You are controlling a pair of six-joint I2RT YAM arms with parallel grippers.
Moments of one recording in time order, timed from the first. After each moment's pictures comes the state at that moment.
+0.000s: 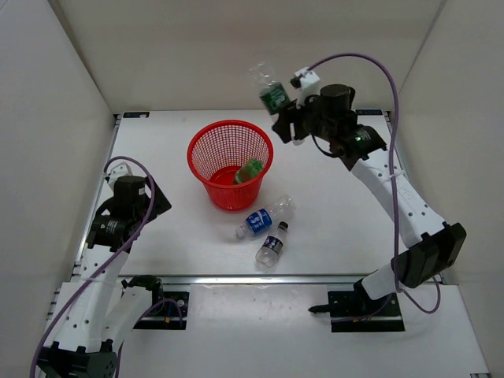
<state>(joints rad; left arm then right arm) -0.16 0.77 0.89 -0.88 -0.32 -0.59 0.45 1.49 1.61 -0.47 -0.18 -0.05</state>
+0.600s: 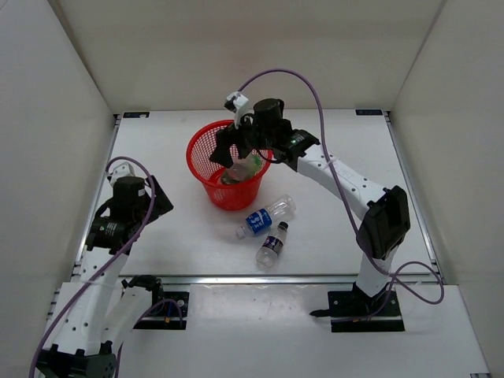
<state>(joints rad) -0.17 0.76 0.89 -0.87 -0.27 -0.58 0.70 1.81 1.73 -0.29 -0.41 0.07</state>
